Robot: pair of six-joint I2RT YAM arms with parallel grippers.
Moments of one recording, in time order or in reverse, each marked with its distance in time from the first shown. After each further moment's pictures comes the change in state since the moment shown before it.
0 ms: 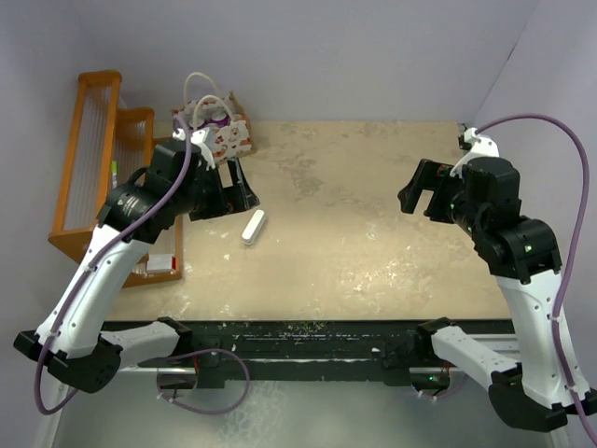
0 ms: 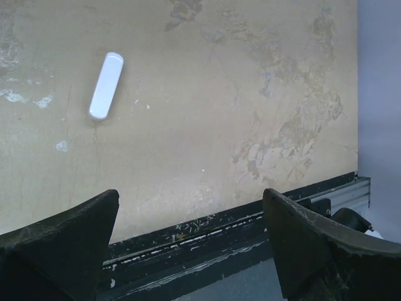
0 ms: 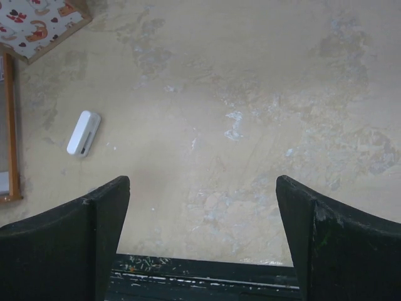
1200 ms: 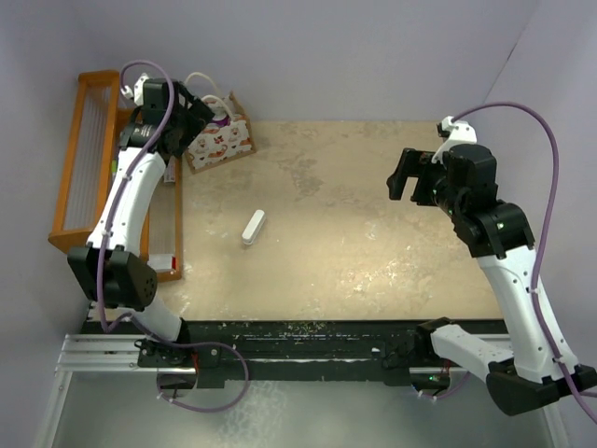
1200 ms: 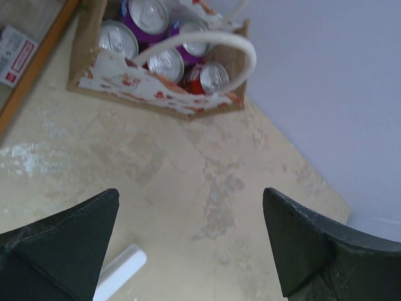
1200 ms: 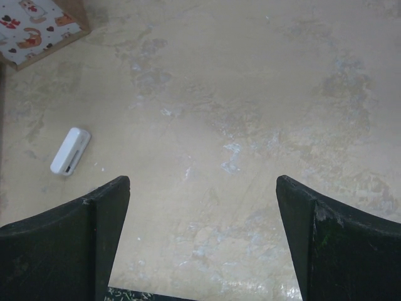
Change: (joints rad) left arm 0.379 0.465 0.215 0.344 -0.209 -0.256; right arm 0.000 0.055 -0.101 0.222 -0.015 -0.103
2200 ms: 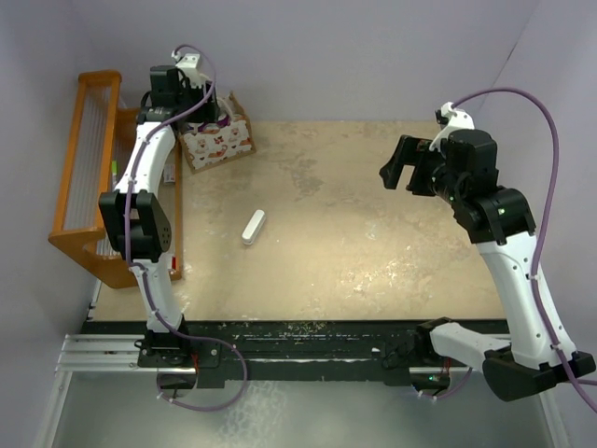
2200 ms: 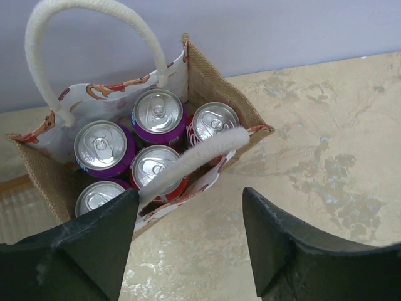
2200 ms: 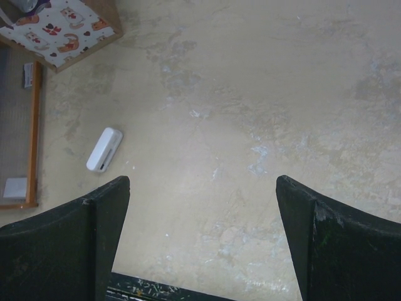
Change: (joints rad) left arm 0.114 0.457 0.278 0.290 0.393 0.868; right arm 0.000 0.089 0.126 -0.047 -0.069 0.060
